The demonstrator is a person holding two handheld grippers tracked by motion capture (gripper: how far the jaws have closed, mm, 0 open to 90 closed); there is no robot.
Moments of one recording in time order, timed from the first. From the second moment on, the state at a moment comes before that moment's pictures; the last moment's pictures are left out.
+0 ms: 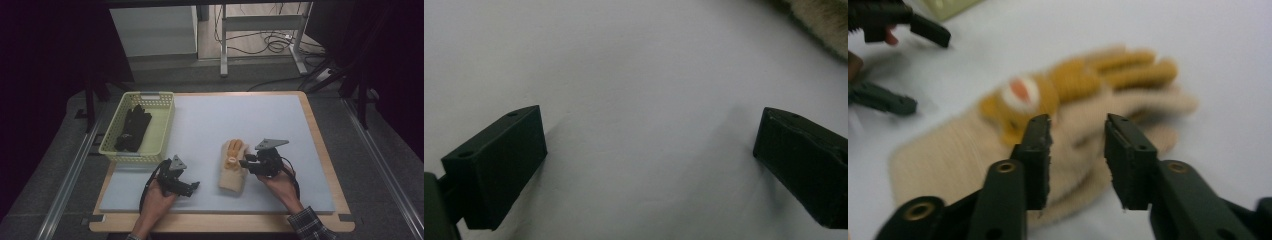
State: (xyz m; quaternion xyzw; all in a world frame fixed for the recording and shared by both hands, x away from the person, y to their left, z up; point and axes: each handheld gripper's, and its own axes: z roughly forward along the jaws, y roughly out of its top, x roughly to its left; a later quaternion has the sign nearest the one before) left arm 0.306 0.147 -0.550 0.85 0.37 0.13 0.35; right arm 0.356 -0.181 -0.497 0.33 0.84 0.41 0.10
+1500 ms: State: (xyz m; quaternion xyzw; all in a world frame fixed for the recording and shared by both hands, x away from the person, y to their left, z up) left arm 0.306 0.147 -0.550 0.85 0.37 0.13 0.35; right arm 0.381 -0.184 -0.519 0.39 0.82 0.39 0.13
